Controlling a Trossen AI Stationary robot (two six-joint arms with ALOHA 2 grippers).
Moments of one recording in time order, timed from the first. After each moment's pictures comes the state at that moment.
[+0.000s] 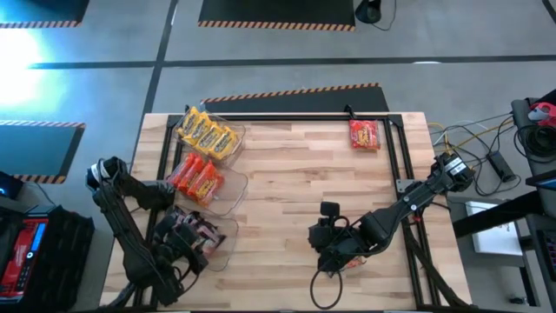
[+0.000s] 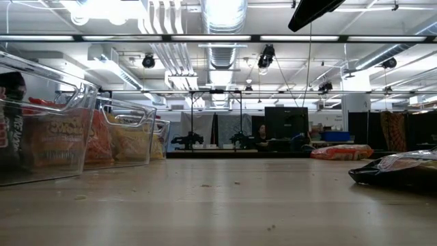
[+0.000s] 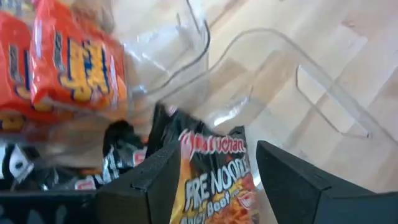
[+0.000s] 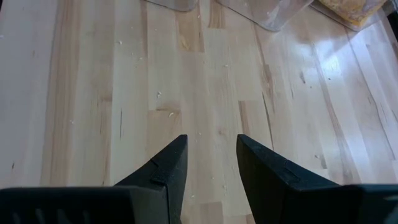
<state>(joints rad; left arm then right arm) -1.06 1.61 1.23 -1.46 -0.62 -1.88 0.57 1.67 1.39 -0.77 0.50 0.44</state>
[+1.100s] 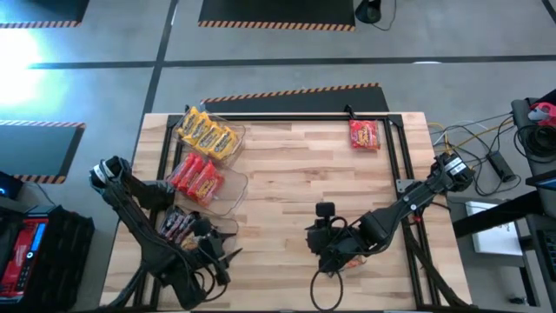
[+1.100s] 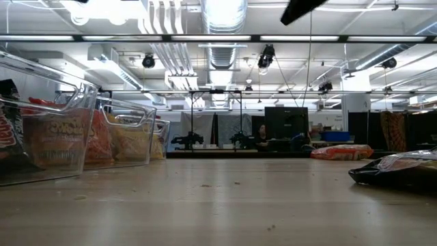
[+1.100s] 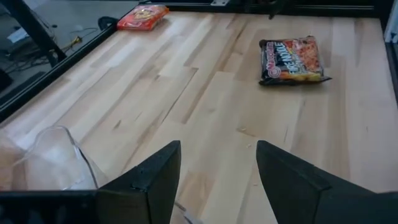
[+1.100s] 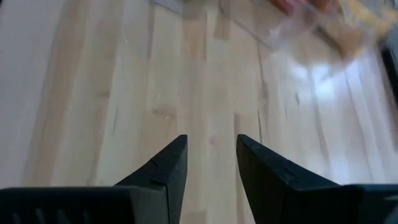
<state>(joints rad) -0.92 1.62 1.22 -0.86 -1.04 -1.11 0.57 1.67 1.39 -0.74 0.51 0.30</state>
